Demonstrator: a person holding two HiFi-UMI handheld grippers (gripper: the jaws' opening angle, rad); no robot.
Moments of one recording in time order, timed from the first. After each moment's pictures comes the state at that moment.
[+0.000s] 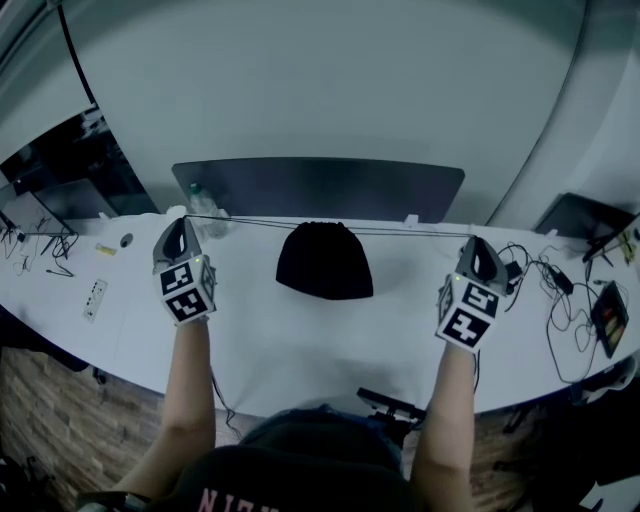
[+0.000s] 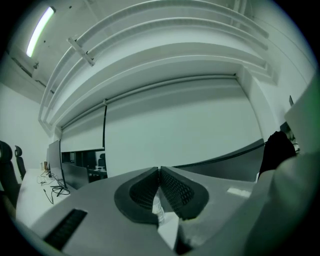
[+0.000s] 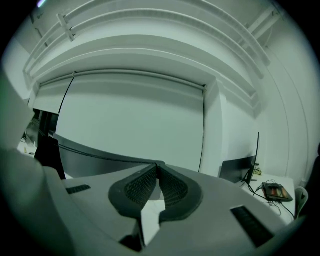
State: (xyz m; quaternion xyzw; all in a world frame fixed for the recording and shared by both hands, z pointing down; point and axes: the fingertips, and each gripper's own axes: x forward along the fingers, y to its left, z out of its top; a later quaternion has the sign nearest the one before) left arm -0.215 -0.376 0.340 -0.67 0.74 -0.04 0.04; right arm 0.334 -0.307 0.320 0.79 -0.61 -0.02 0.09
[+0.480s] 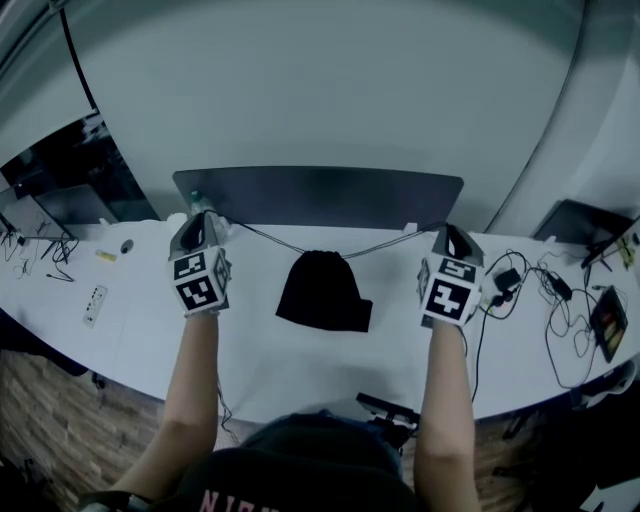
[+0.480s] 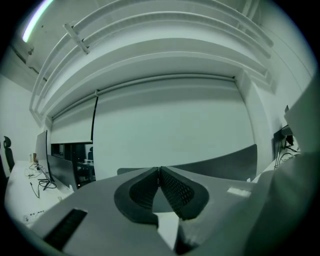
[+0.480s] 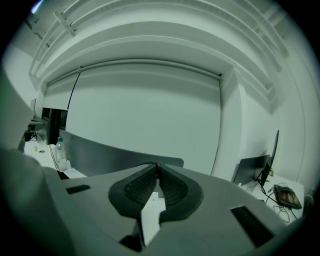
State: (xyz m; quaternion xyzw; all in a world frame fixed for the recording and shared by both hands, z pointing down) left arm -0.177 -0.405 0.338 -0.71 0.71 -0.05 0.00; right arm 0.294 -0.359 0.328 0.75 -0.65 0.02 0.13
